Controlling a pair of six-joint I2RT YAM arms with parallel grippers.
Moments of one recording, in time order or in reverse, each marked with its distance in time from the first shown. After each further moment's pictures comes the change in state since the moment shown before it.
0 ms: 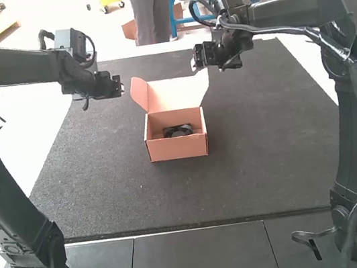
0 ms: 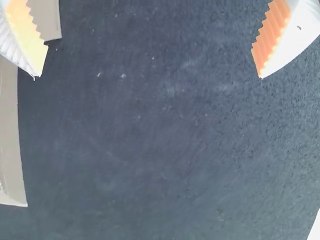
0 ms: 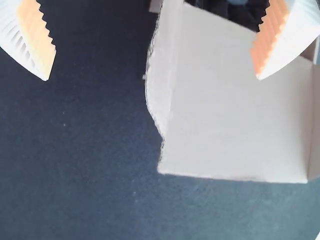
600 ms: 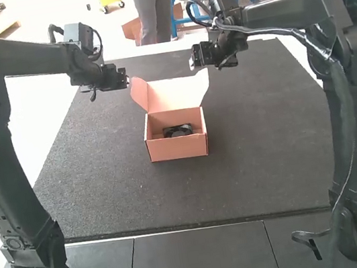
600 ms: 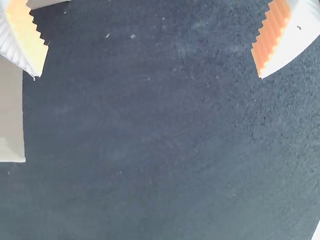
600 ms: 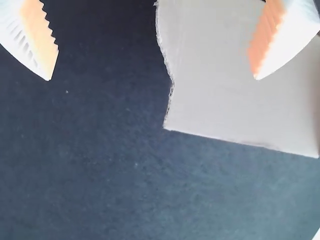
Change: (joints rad) left arm -0.017 0.126 0.144 0.005 0.014 -0.011; right arm -0.009 0.105 0.111 -0.025 -0.001 -0.029
